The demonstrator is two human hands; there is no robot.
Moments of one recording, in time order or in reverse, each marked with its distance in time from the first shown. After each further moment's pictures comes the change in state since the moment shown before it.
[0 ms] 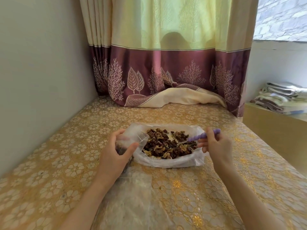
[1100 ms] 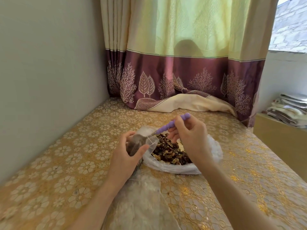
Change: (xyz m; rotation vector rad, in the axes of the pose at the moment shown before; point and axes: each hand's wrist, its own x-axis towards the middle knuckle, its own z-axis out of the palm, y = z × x) left_hand 0.000 0.003 -0.001 -0.046 0.018 -0.019; right_hand -0.033 -0.082 0.072 0.189 -0.430 -0.255
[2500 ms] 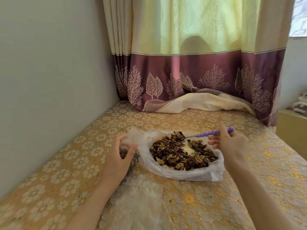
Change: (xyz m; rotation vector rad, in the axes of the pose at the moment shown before) left_hand 0.007 -0.010 -0.012 0.253 0.097 -0.025; right_hand 0.017 0.061 -0.080 -0.086 0.396 0.307
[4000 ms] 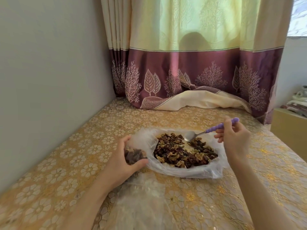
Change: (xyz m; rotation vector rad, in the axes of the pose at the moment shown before) left_hand -0.002 0.000 -0.012 -0.069 -0.352 -0.041; right_hand 0.012 0.007 0.002 -0.036 0.111 -0.185
